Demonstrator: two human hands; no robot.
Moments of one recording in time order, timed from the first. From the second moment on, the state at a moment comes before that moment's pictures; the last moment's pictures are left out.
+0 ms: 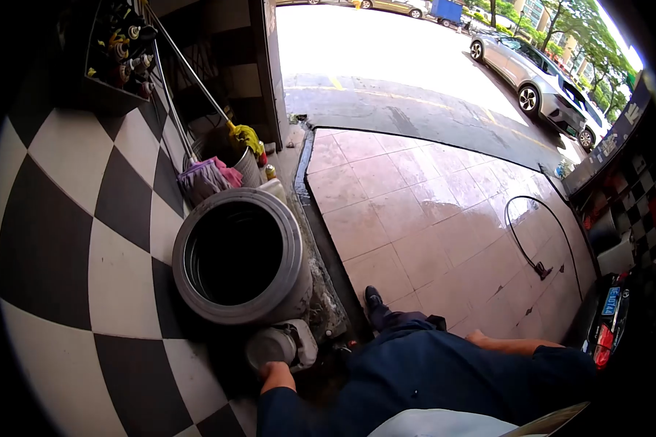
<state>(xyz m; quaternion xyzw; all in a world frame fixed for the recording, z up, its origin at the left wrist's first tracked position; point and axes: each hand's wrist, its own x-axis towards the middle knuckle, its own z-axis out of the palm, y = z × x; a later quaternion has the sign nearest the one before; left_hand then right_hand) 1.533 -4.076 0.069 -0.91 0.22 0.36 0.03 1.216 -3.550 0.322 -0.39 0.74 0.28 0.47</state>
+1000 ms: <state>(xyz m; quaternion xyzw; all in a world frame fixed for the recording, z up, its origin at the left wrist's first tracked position) 1.518 -4.080 0.070 -0.94 0.05 0.31 -0.11 1.215 -3.546 0.306 -0.41 0.74 0.28 0.45</state>
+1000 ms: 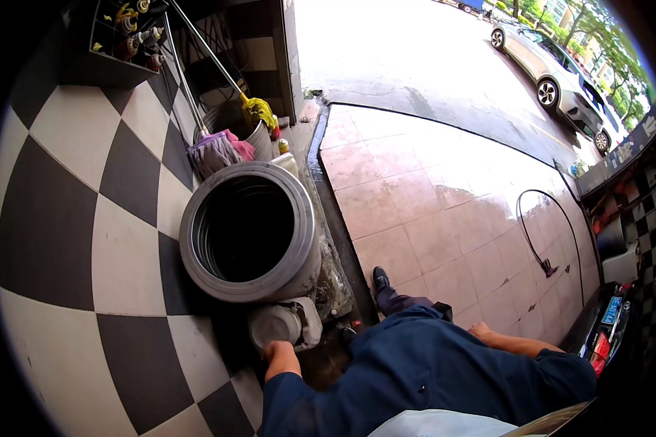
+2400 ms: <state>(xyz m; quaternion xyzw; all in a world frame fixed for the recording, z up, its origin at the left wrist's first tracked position) 1.520 -4.079 0.062 -0.95 0.06 0.30 -0.09 1.213 -3.554 0.311 -0.40 0.72 0.32 0.47</state>
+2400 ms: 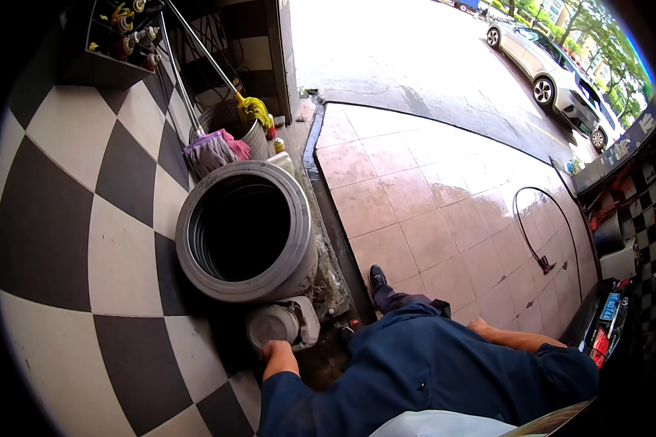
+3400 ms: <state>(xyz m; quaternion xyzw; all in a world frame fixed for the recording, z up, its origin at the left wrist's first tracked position) 1.517 -4.080 0.058 -0.95 0.08 0.30 -0.08 1.219 -3.562 0.320 -0.42 0.72 0.30 0.46</state>
